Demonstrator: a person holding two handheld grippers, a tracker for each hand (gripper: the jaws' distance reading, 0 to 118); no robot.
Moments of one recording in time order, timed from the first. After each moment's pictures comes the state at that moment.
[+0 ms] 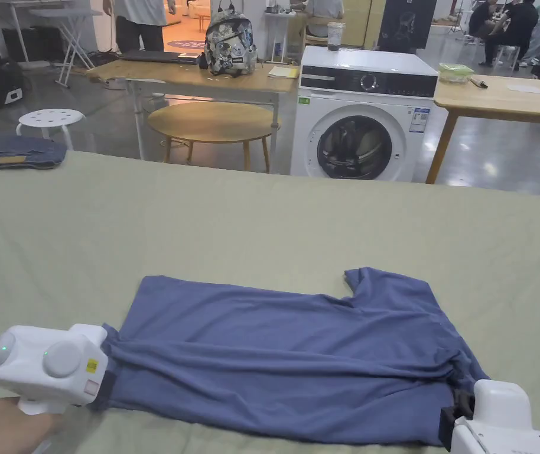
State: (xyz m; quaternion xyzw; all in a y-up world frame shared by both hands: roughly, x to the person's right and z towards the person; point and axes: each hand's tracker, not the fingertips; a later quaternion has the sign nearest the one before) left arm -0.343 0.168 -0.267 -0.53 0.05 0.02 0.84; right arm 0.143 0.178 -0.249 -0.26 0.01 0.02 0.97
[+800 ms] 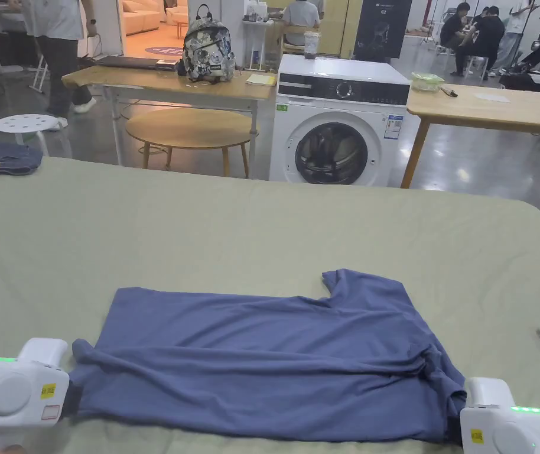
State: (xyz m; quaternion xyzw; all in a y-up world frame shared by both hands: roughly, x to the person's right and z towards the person) left arm -0.358 0.174 -0.238 -0.47 0.05 0.04 0.88; right arm 0.224 0.133 -0.320 -0.45 0.02 0.03 0.89
